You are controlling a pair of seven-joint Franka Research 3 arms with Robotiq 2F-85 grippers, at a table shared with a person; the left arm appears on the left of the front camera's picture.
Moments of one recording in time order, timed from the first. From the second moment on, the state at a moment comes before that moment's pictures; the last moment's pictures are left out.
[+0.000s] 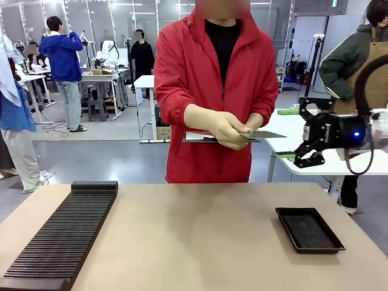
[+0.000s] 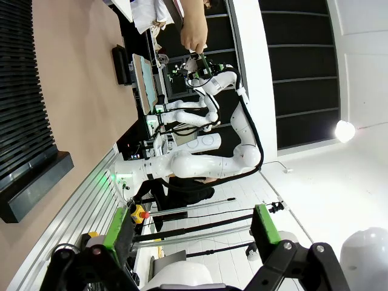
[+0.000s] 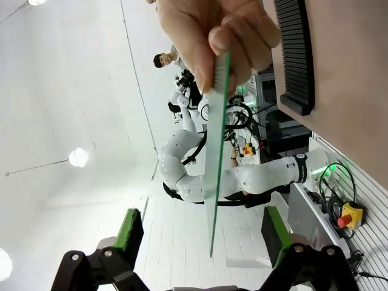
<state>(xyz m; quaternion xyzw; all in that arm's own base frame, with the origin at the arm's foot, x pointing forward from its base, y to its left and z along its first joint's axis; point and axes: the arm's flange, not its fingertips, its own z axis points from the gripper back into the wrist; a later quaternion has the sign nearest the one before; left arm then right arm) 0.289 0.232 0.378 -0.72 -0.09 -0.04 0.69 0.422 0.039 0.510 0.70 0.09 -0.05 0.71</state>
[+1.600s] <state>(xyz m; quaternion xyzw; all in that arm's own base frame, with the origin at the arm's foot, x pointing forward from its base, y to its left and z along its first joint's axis) 0.289 0.232 0.378 -0.72 -0.09 -0.04 0.69 0.432 0.076 0.499 0.70 0.13 -0.03 0.70</state>
